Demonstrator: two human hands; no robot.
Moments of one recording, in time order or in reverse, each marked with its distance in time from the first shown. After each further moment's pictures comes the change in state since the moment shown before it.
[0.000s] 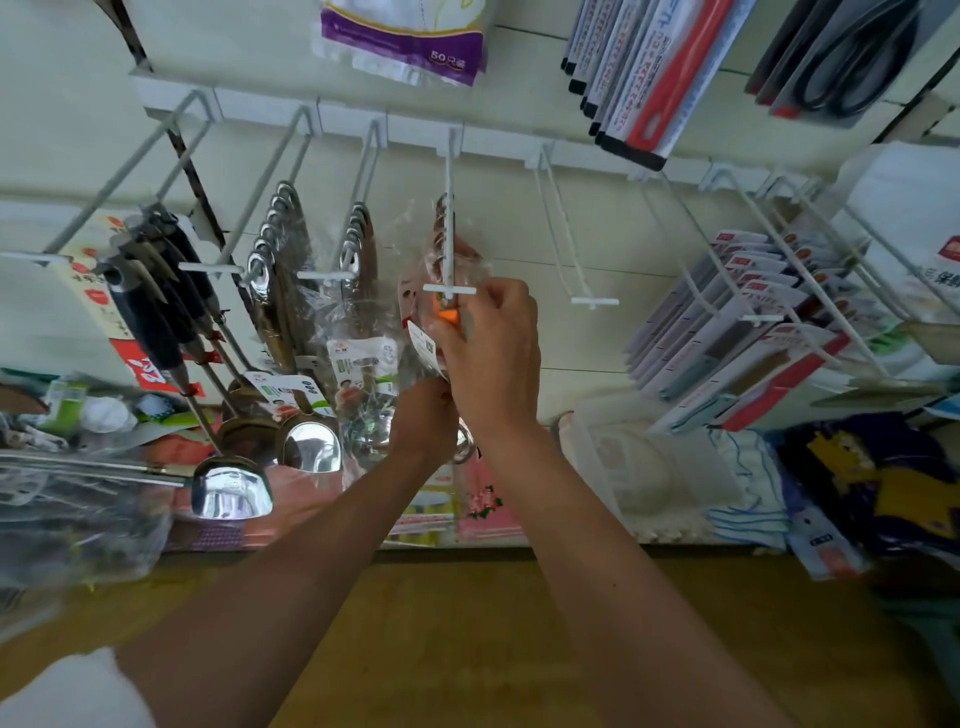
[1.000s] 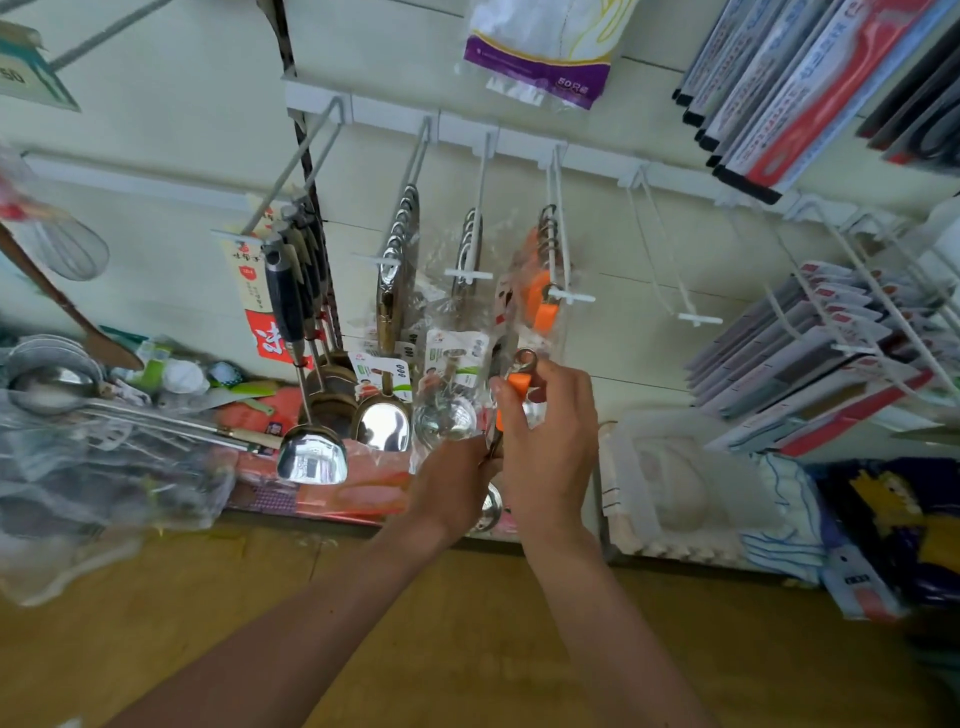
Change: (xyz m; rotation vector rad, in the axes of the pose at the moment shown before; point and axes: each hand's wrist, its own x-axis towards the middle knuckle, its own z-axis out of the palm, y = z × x) left_hand -0.073 -0.061 -0.044 0.126 -0.107 0.161; right_hand -0.086 -0.038 0.008 0.187 0.131 0.065
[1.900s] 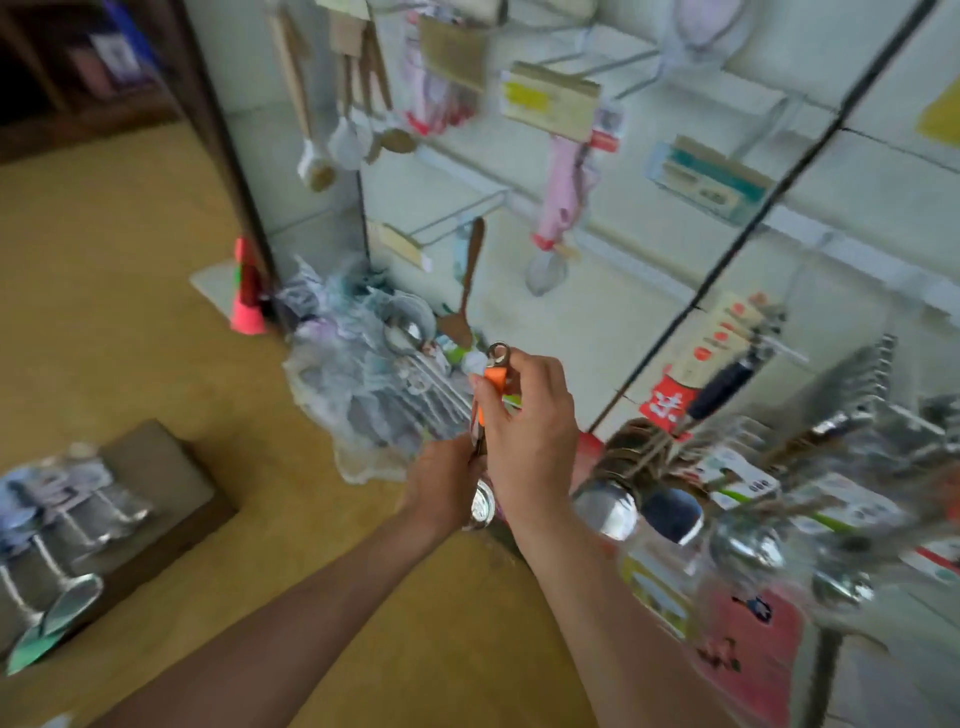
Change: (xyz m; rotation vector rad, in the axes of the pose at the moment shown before) left_hand -0.161 -0.210 -0.232 -0.003 0.476 -0.538; right_hand -0.137 -0.259 0.206 0.315 -0.472 -0.405
